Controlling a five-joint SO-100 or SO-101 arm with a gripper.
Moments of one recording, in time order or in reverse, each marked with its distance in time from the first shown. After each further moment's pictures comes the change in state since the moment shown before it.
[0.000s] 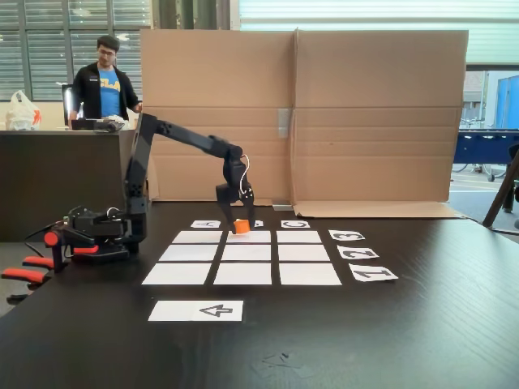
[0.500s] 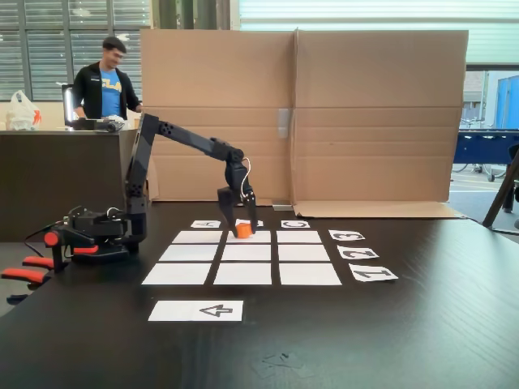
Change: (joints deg) arm 2.3 -1.0 0.2 -1.3 0.0
